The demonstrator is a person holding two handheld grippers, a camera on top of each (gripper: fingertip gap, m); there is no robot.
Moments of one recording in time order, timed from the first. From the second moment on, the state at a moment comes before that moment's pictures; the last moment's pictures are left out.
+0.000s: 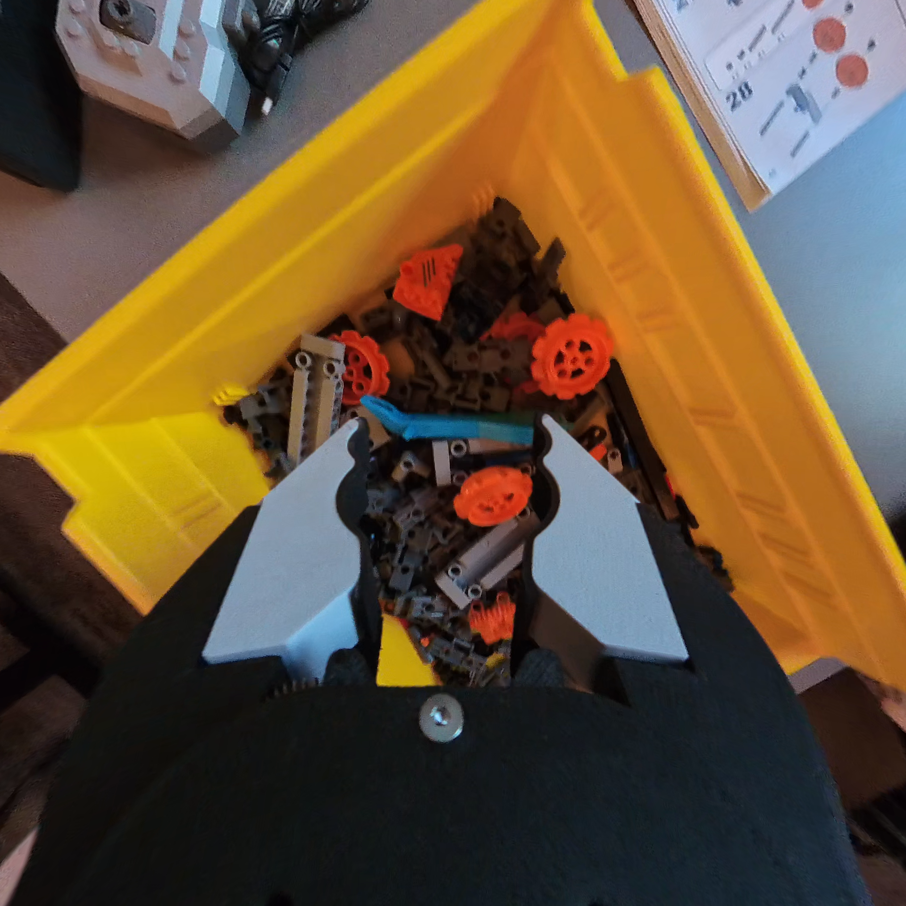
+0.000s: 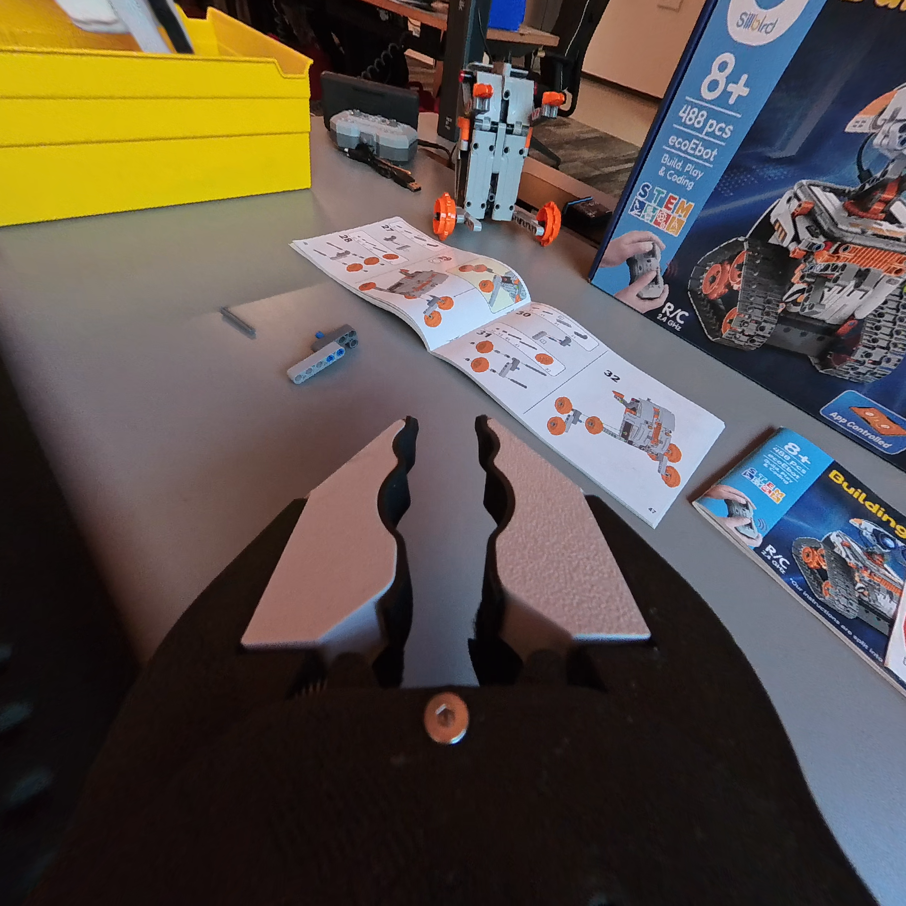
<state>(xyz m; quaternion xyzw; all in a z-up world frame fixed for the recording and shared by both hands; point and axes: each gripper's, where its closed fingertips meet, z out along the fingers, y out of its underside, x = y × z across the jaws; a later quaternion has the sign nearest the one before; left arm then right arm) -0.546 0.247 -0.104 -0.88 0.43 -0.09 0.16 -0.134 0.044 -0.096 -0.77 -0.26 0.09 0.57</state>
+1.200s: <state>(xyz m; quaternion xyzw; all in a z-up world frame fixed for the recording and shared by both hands) -0.521 0.253 -0.121 -0.87 0.45 -0.09 0.20 -0.121 0.042 -0.084 -0.76 -0.23 0.07 0.61</state>
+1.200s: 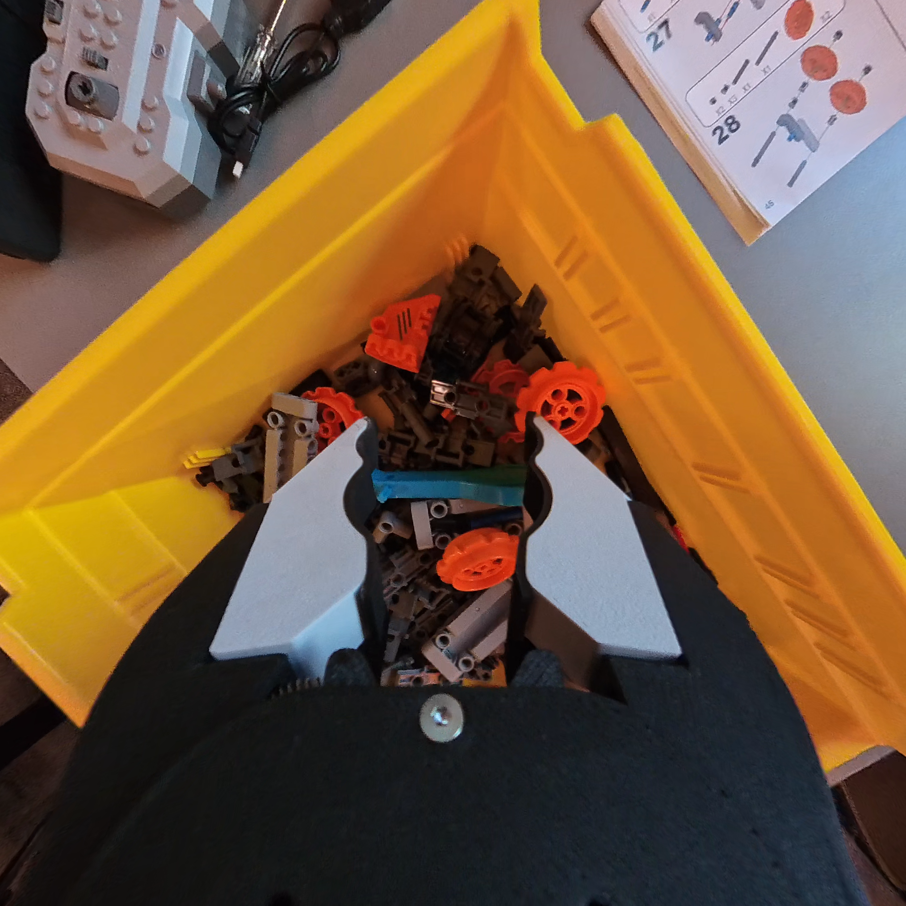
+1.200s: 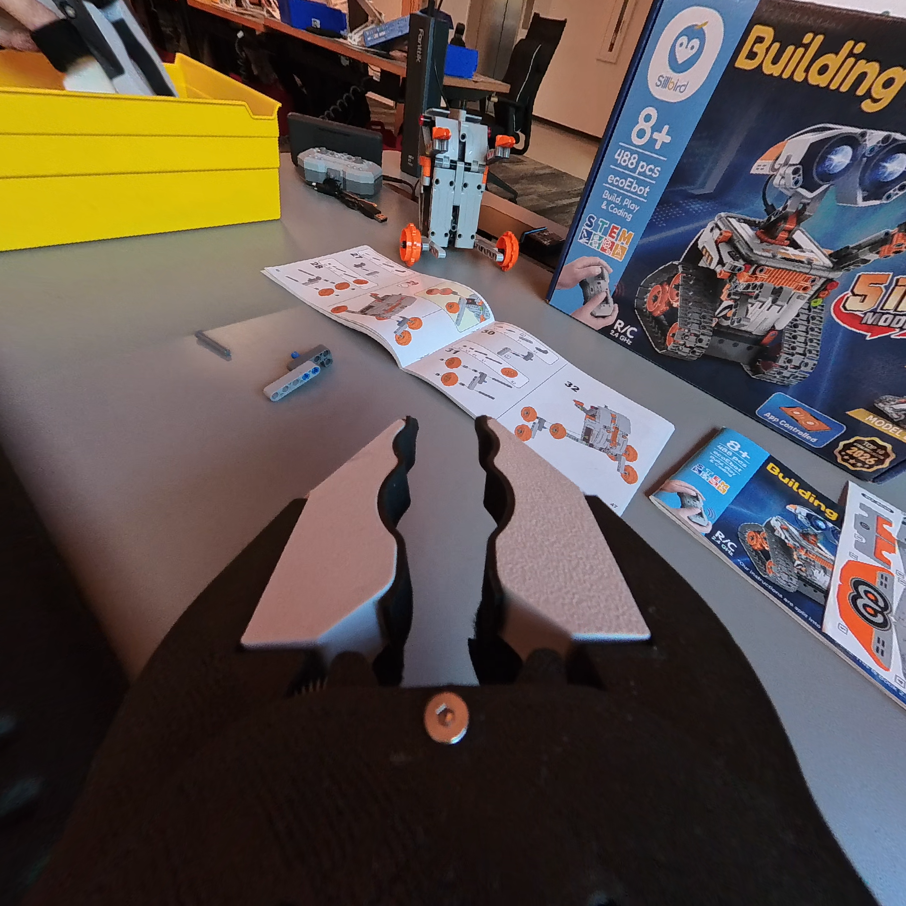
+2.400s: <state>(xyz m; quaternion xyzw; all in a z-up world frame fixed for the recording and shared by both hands) -0.583 0.196 -0.104 -0.87 0.48 -0.04 0.15 -0.128 0.041 -0.092 -0.76 -0.26 0.05 0.59</state>
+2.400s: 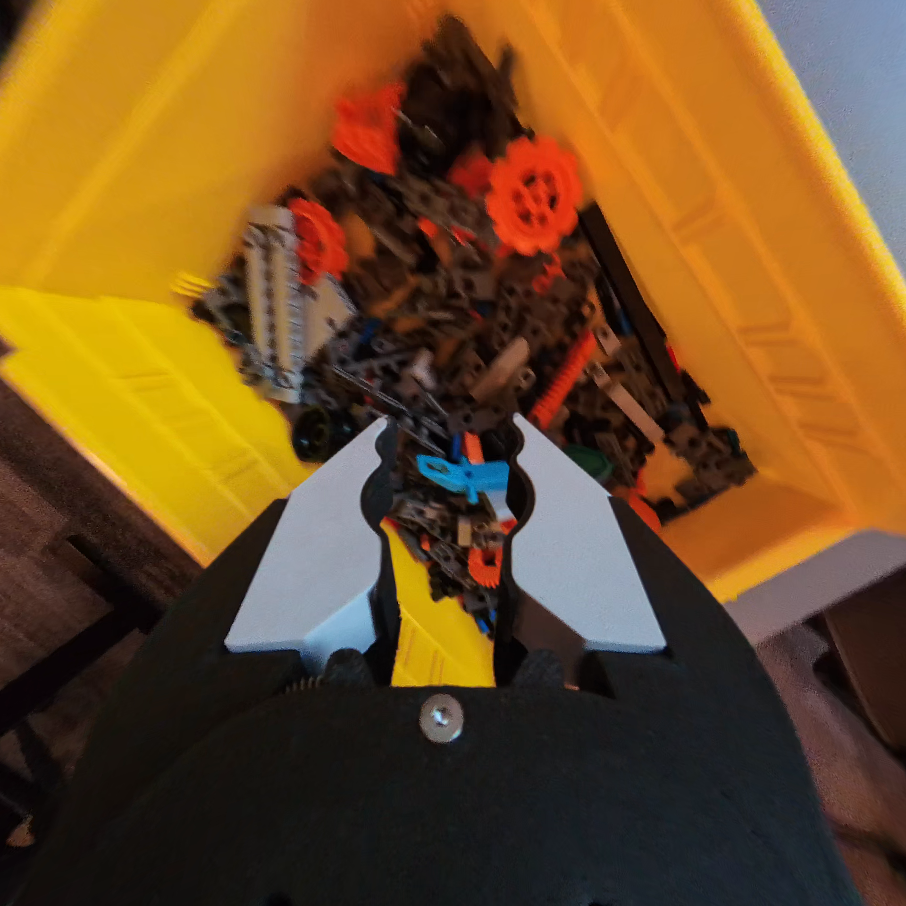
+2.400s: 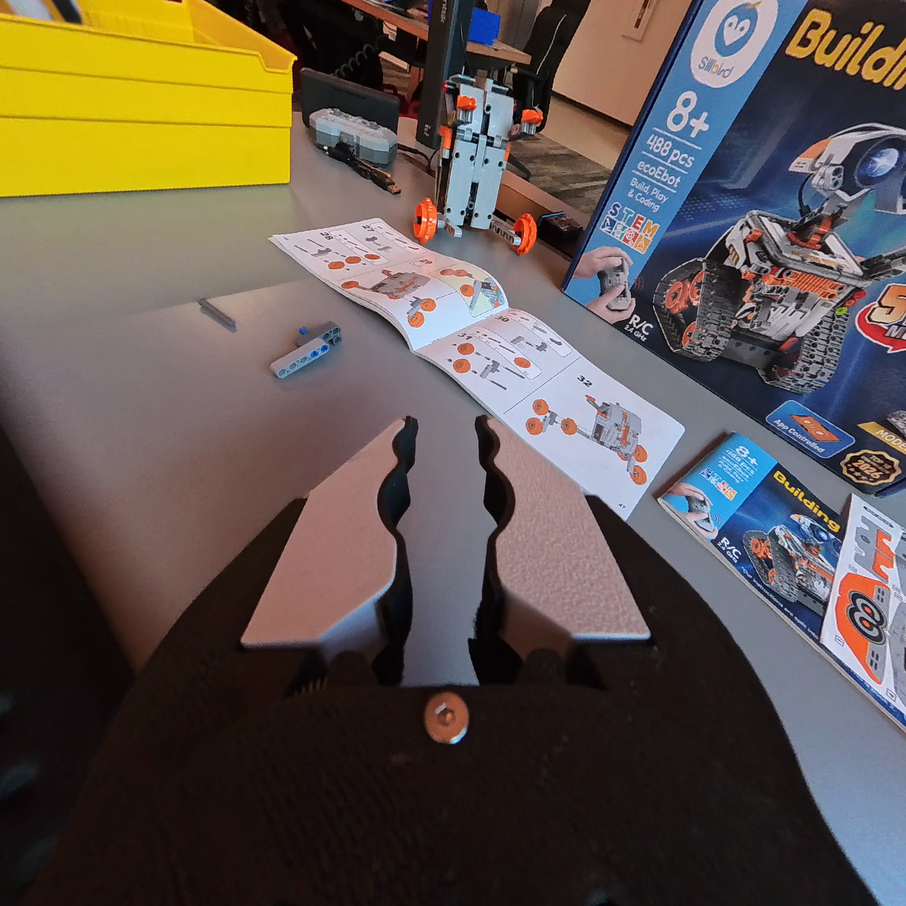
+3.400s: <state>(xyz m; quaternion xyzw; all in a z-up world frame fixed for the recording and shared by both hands) -0.598 0.251 -0.140 -0.95 0.32 -0.02 0.07 -0.125 0.043 -0.098 -0.77 -0.26 0.04 0.58</state>
